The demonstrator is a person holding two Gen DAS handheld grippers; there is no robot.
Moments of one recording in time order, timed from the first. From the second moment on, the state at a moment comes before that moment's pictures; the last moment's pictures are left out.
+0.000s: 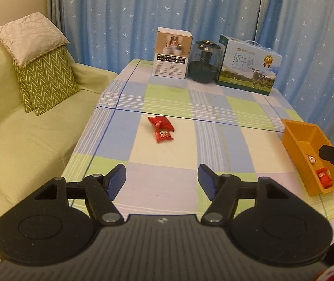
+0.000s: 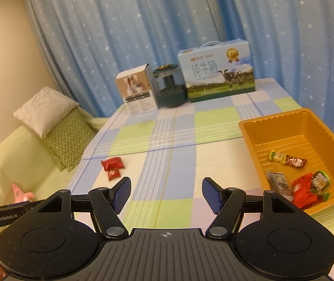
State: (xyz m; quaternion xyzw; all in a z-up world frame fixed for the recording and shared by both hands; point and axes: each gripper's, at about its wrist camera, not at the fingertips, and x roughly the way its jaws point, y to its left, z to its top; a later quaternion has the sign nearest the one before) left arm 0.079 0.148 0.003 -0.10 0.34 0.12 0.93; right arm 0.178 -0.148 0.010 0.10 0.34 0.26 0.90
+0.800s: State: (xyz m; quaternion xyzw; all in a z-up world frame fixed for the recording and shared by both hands) left arm 0.186 0.189 -0.084 -0.06 0.37 0.09 0.92; right arm 0.279 -0.054 -0.077 0.01 0.37 0.28 0.89
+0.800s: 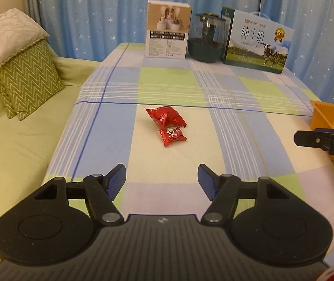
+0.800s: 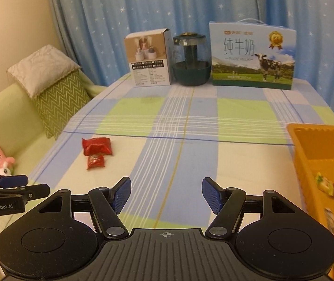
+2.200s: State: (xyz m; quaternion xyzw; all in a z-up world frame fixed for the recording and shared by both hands) left arm 0.236 0.221 -0.132 -0.07 0.36 0.11 0.92; right arm 0.333 0.026 -0.116 -0.05 0.36 0.37 0.85
